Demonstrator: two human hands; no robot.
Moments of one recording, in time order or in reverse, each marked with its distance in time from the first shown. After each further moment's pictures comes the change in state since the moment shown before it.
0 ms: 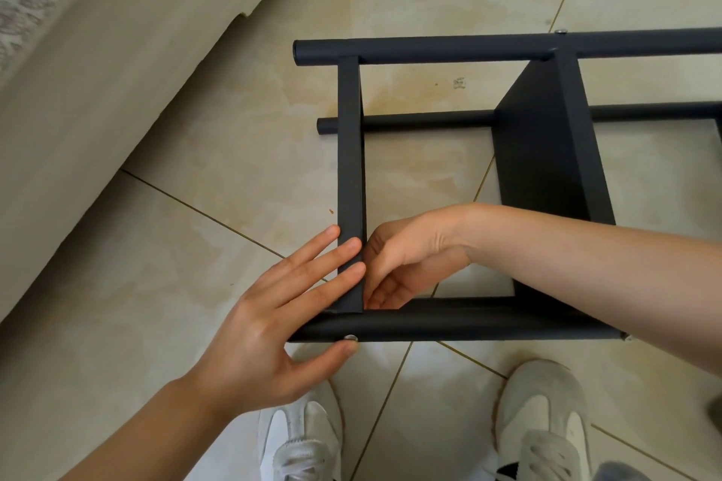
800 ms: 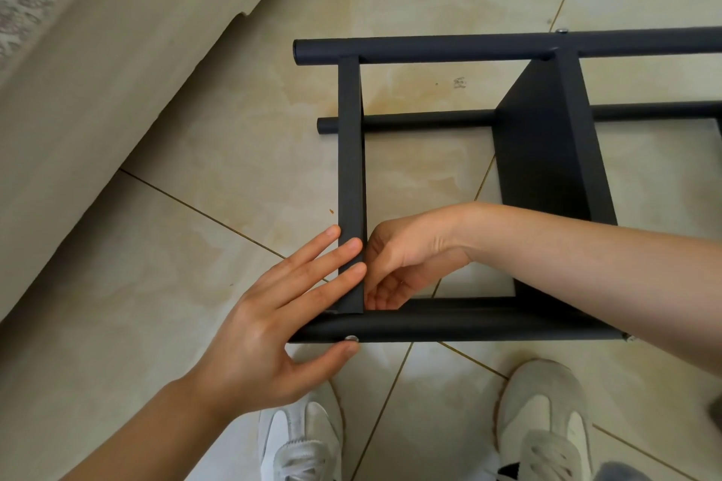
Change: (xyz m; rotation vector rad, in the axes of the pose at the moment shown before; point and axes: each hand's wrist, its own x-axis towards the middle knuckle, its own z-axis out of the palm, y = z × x) left_hand 0.000 -0.001 0.000 -0.002 -0.001 0.002; right_hand 0.000 -0.001 -0.002 -0.072 0.036 0.006
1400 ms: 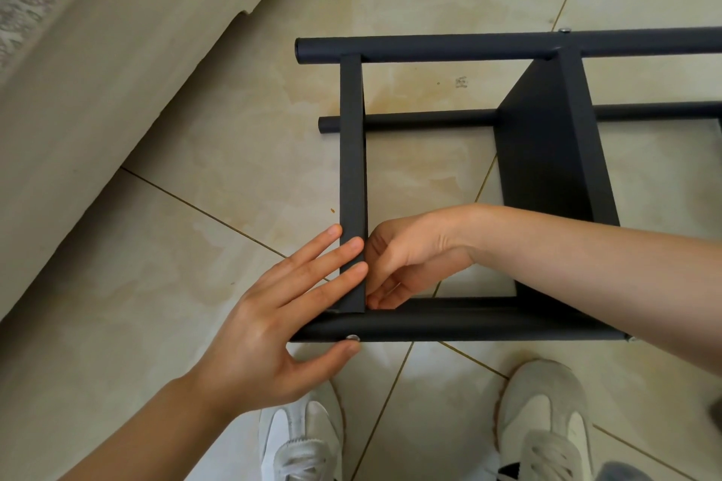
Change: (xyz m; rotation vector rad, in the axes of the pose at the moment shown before) left_hand 0.001 0.000 0.000 -0.006 0.004 0.003; right_hand 0.001 0.003 0.000 0.089 -0.036 -0.048
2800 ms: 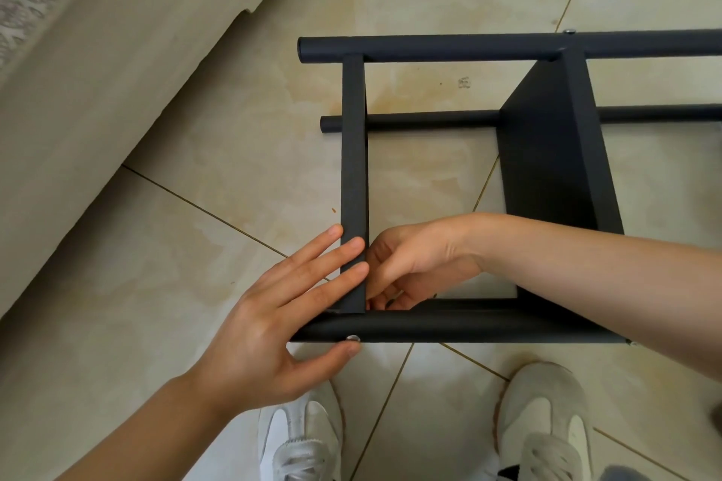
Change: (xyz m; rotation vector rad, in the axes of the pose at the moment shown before) left_hand 0.000 -0.001 0.000 0.007 -0.006 -0.003; right_hand -0.003 0.006 0.005 -0.017 -0.036 -0.037
